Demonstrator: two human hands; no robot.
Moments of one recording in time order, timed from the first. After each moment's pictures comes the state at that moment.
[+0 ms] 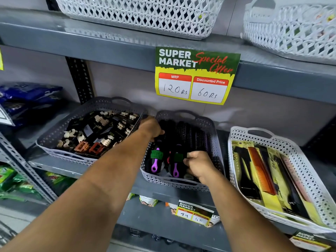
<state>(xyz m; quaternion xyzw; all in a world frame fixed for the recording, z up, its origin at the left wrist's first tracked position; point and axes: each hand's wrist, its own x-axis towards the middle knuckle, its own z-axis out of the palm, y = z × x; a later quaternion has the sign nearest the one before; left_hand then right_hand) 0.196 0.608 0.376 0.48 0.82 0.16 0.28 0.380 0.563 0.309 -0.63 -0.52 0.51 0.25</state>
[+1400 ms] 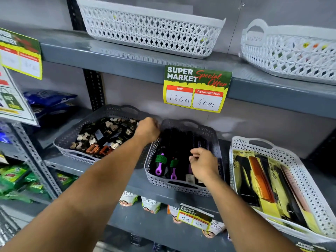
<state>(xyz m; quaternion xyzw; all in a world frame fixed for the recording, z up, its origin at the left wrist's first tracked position) 0.174 0.562 0.396 0.56 0.78 0.26 0.10 0.385 0.534 0.357 -0.61 -0.68 0.28 0.29</state>
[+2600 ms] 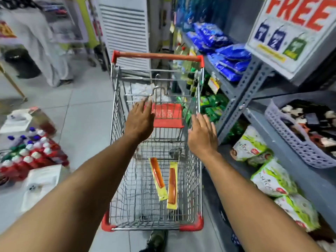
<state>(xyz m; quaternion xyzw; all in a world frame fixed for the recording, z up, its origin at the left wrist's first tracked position) -0.065 0.037 0.247 0.16 0.97 0.14 -0.12 0.025 0.232 0.263 -0.09 -0.98 0.13 0.08</state>
